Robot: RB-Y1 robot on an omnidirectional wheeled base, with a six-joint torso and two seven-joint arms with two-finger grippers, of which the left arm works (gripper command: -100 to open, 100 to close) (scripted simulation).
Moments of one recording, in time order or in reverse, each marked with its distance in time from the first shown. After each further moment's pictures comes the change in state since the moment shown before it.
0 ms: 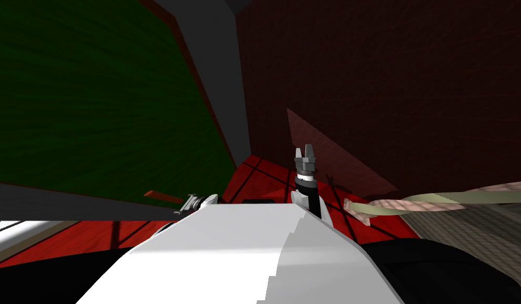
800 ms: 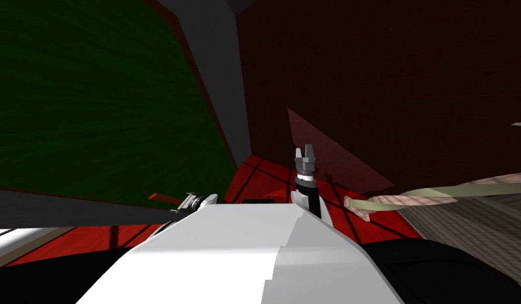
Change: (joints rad) arm -0.006 0.019 -0.025 0.011 -0.054 0.051 -0.016
